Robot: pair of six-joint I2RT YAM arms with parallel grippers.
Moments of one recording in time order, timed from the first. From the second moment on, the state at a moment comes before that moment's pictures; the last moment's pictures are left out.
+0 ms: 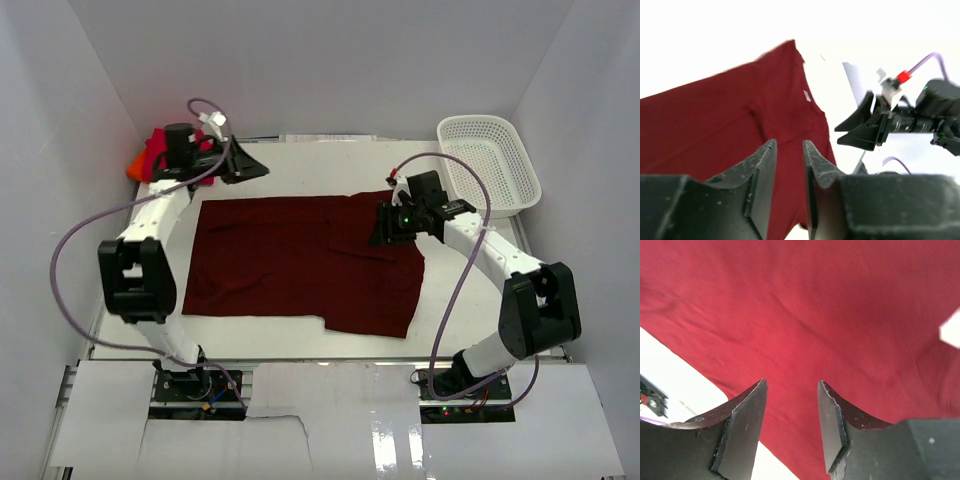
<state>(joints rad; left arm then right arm) -0.07 1.81 1.47 -0.16 0.94 -0.50 0.37 1.52 1.11 -0.48 -0.42 0.21</state>
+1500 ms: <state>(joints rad) 0.06 1.75 0.92 -0.27 0.55 -0.25 0.38 1.87 1.24 -0.60 0.00 0.28</state>
